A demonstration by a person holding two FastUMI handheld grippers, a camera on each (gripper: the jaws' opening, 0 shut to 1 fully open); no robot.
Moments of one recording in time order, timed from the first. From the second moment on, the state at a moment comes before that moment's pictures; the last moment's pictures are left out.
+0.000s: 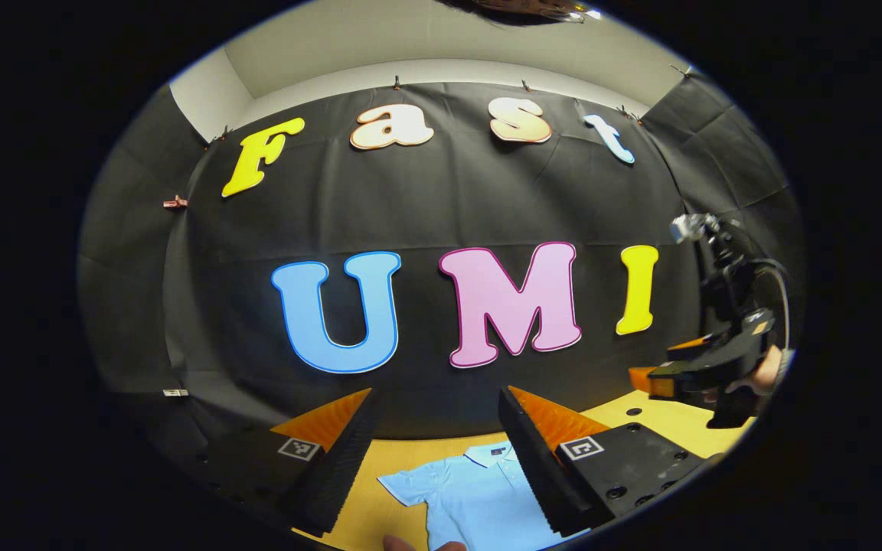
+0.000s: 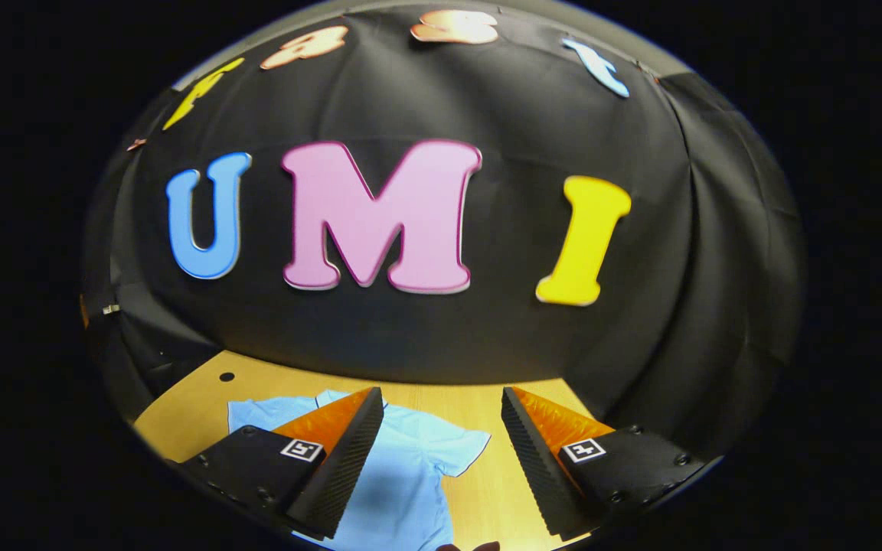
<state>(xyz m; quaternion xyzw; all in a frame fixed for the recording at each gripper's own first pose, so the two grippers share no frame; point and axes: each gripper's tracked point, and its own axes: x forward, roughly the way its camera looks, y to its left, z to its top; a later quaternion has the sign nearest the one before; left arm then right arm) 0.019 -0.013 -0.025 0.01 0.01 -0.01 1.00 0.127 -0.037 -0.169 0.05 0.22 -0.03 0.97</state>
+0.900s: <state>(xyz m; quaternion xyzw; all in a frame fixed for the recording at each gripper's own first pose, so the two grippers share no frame) 0.040 -0.029 -0.086 0.02 0.07 0.01 1.00 0.214 -0.094 -0.455 0.11 0.42 -0.09 0.90</state>
